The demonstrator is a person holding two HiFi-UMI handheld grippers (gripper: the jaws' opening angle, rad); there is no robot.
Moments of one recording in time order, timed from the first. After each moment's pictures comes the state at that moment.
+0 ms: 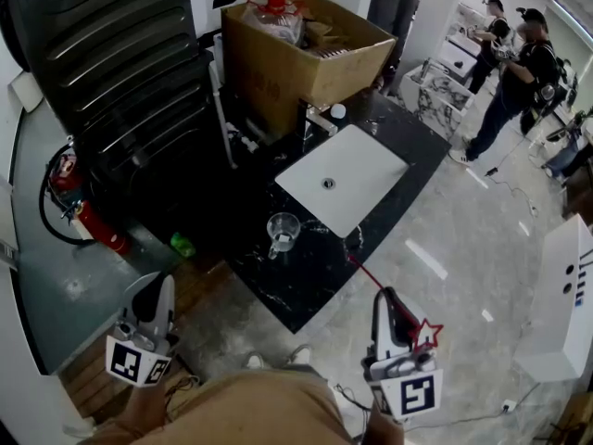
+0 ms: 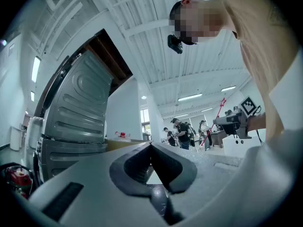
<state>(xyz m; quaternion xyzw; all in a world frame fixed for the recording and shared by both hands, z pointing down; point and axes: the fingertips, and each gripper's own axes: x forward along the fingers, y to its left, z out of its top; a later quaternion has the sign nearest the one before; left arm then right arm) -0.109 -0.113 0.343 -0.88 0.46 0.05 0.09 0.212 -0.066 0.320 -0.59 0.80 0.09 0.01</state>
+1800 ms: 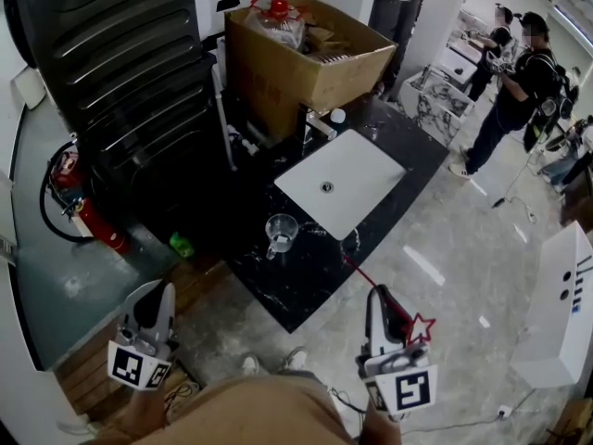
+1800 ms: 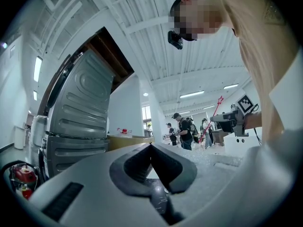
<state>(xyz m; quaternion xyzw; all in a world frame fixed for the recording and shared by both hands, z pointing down) -0.111 -0.094 0.356 -0.88 0.47 0.03 0.08 0.211 -0.067 0.321 -0.58 0.81 0.08 0.01</state>
